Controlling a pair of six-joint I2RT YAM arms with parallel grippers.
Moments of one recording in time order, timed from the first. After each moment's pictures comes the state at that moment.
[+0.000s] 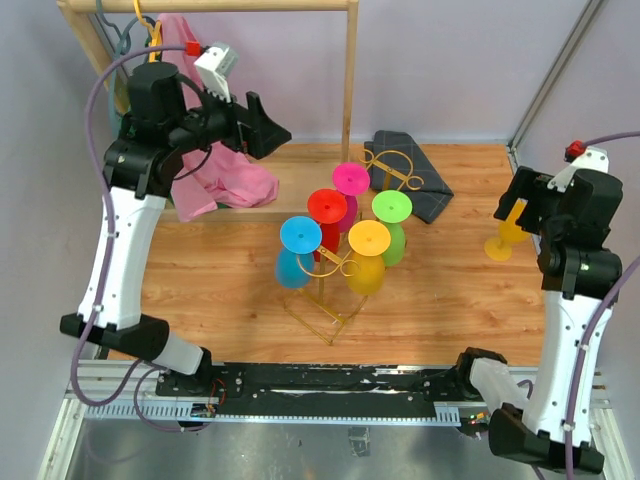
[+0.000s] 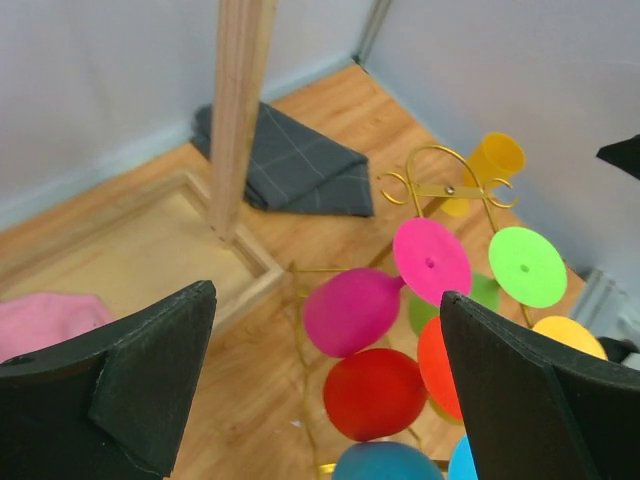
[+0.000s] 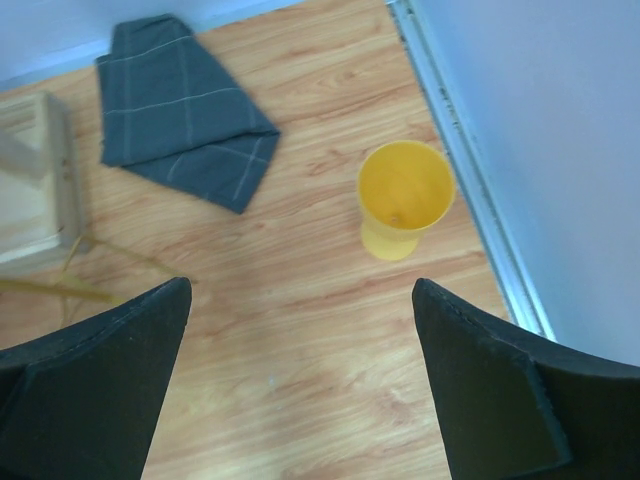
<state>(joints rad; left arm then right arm) -0.27 1.44 2.03 -0.77 0.50 -0.12 -0.23 0.94 1.38 -0.86 0.03 0.09</state>
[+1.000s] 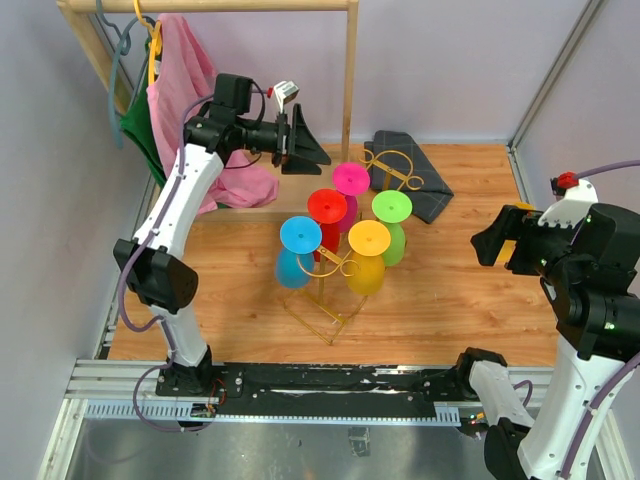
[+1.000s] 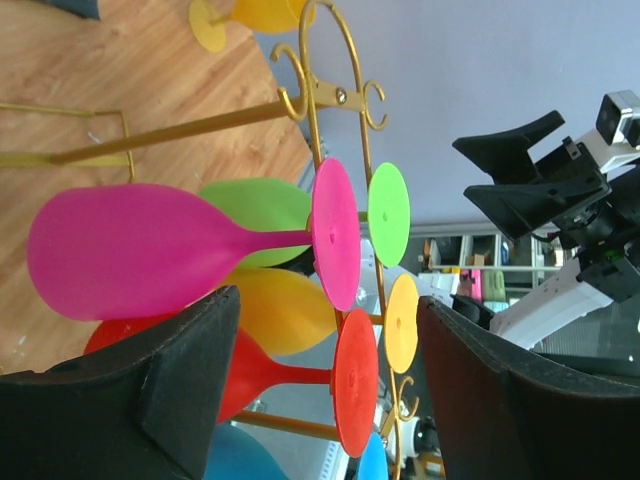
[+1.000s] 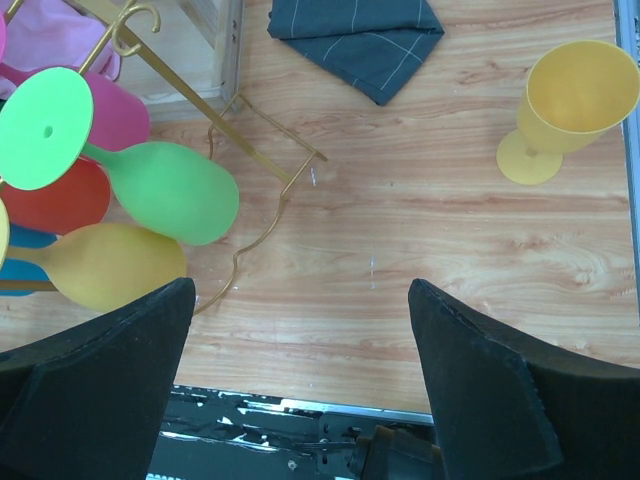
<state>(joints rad) -0.30 1.82 2.05 -0.82 1.08 -0.58 -0.23 0.84 1.61 -1.31 -0.37 0.07</state>
